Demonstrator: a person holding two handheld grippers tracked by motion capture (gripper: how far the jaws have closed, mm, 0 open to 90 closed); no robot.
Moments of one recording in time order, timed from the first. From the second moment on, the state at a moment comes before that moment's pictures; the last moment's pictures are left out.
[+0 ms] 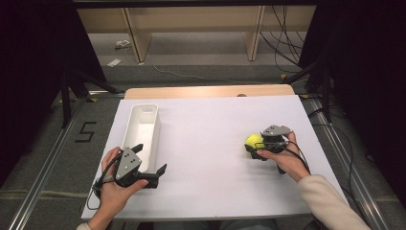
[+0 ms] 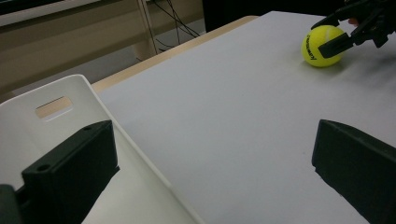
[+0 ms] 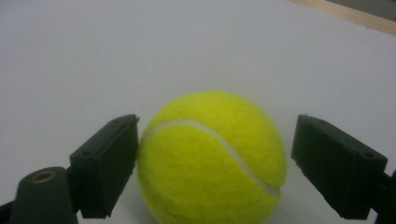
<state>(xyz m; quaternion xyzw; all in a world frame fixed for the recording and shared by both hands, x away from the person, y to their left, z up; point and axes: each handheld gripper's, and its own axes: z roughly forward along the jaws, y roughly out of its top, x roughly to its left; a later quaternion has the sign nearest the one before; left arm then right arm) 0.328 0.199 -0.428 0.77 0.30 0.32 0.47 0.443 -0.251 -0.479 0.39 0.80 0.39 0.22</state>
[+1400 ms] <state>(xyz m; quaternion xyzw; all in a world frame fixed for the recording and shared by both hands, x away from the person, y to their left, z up) 0.323 0.196 -0.432 0.75 0.34 0.30 0.49 0.449 -0.246 -0.480 0.39 0.81 0.39 0.21</state>
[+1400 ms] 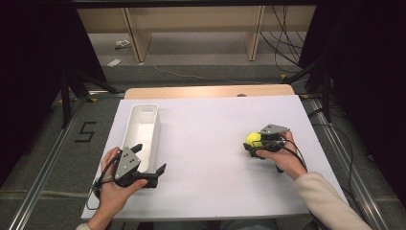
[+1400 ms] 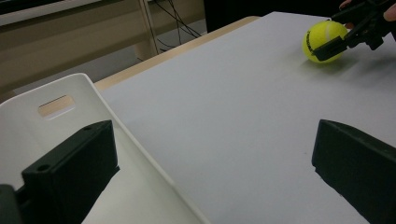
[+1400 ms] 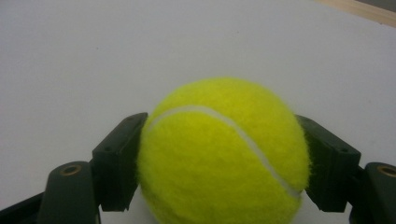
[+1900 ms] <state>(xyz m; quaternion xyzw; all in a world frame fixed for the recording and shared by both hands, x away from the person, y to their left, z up) 0.327 0.202 -0.428 0.76 0.30 0.33 0.47 0.448 -0.246 -0.473 0.38 0.80 0.40 0.22</state>
